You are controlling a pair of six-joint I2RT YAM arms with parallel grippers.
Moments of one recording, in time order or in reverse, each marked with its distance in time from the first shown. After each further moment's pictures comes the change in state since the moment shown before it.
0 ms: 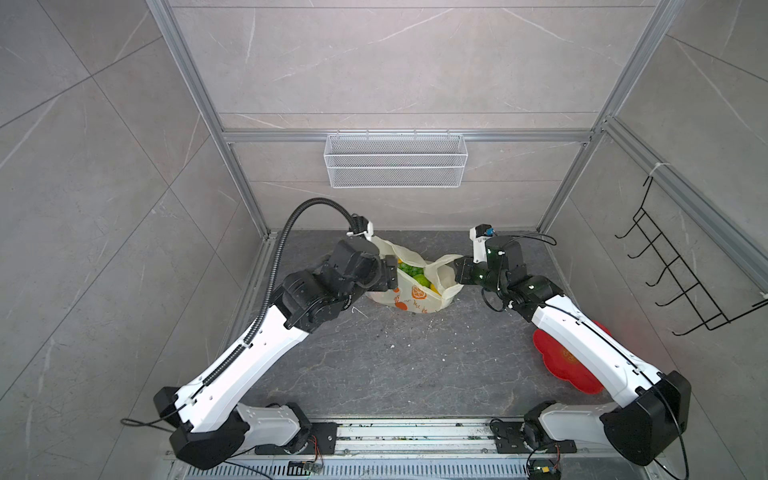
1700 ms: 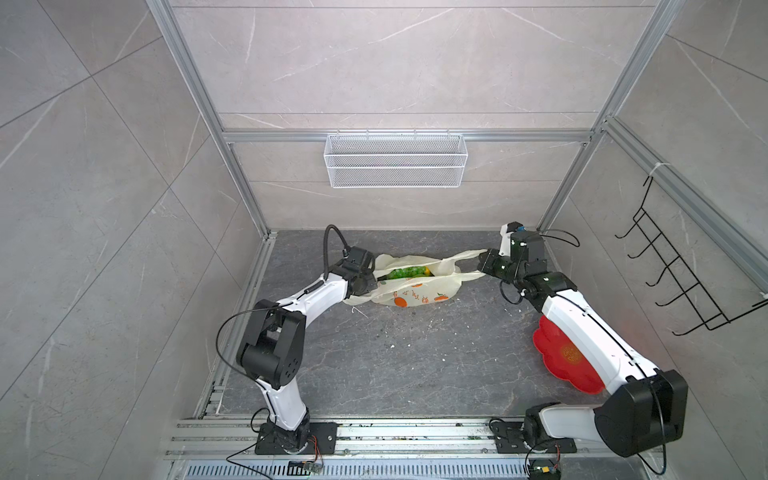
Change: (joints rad) left arm 0.447 0.370 -0.515 0.508 0.263 -0.110; right arm -0.248 0.052 -0.029 0.054 -0.082 0.110
